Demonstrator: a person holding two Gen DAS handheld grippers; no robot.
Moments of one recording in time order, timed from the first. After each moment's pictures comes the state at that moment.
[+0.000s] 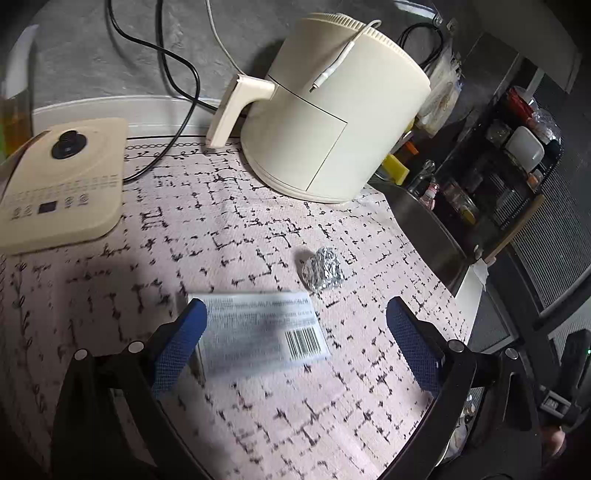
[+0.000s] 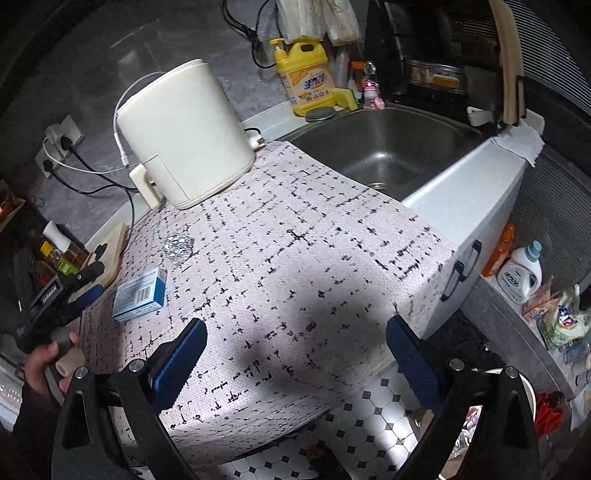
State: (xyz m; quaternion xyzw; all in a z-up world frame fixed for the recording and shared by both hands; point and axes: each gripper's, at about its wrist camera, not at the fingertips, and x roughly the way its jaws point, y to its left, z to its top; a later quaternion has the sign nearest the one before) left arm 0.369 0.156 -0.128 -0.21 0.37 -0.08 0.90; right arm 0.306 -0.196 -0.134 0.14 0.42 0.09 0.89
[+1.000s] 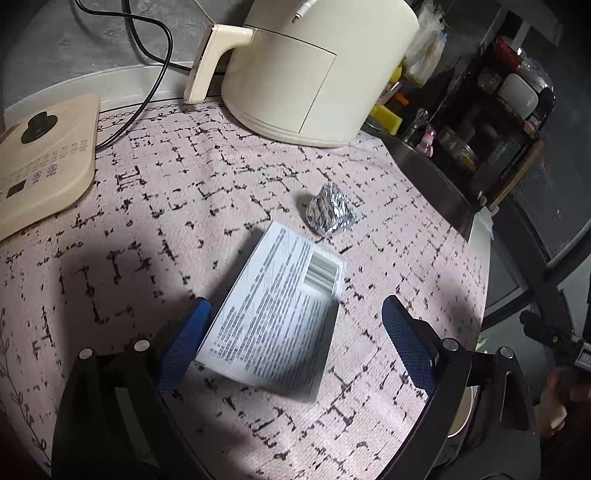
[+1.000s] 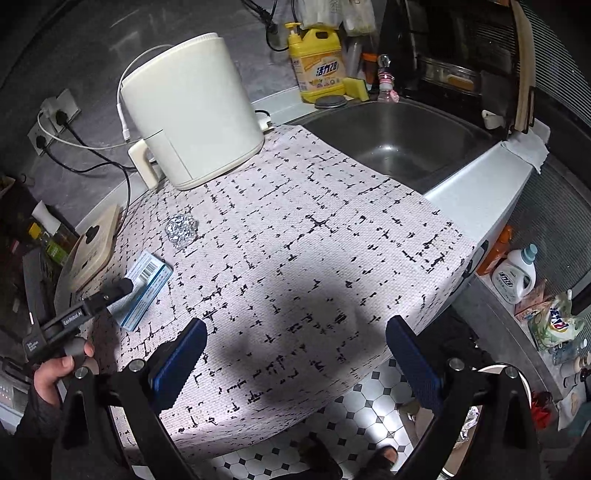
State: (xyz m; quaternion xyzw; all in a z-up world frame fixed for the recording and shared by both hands) left arm 0.363 0.142 -0.171 -0.15 0.42 -0.11 0.89; right arm 0.315 -0.152 -0.138 0.10 0.45 0.09 0.88
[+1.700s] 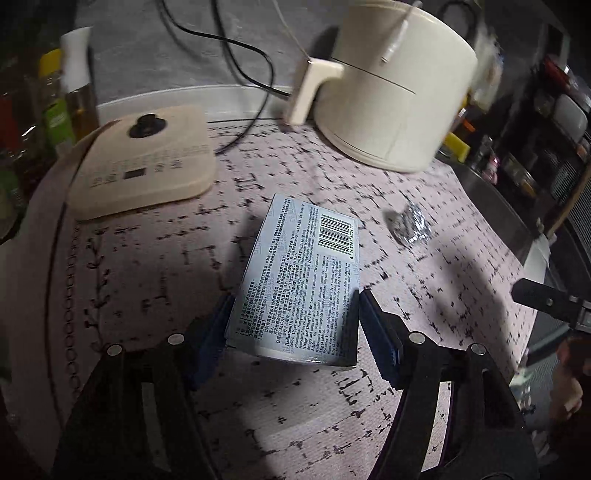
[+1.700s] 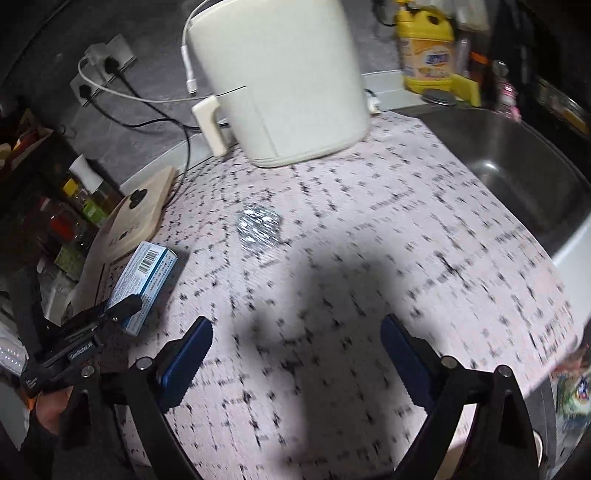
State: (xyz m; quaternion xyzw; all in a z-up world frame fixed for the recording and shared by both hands) left arm 0.320 0.182 -0.151 -0.14 0.40 0.05 0.90; right arm 0.394 -0.061 -0.147 0.05 0.46 0.24 0.85
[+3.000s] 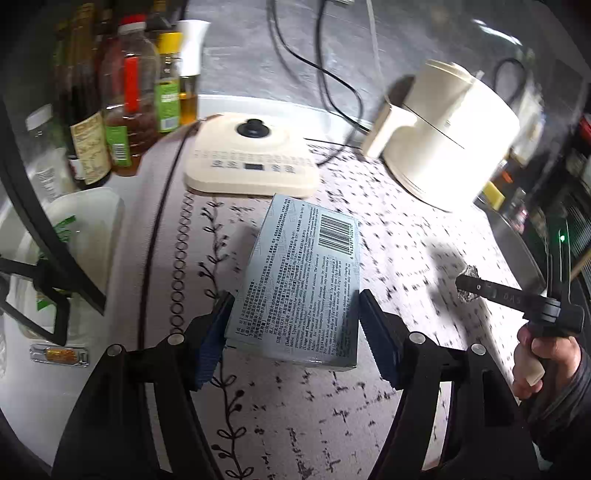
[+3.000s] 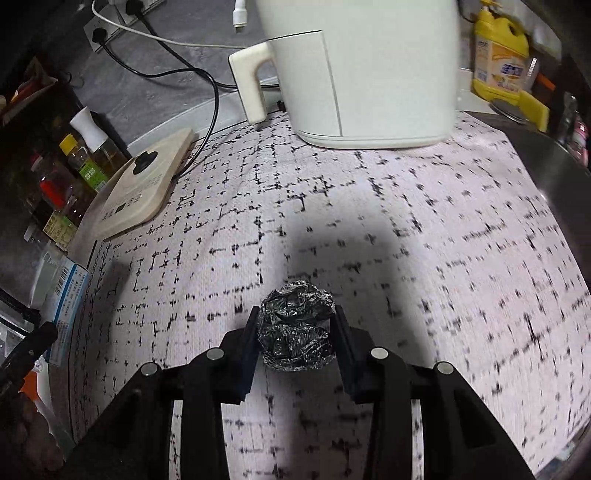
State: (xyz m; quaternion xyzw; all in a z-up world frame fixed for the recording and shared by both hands) left arm 0.240 0.228 -0.129 -0.19 0.38 0.13 0.90; right arm 0.419 0.017 -0.175 -0.01 0.48 0.27 0.83
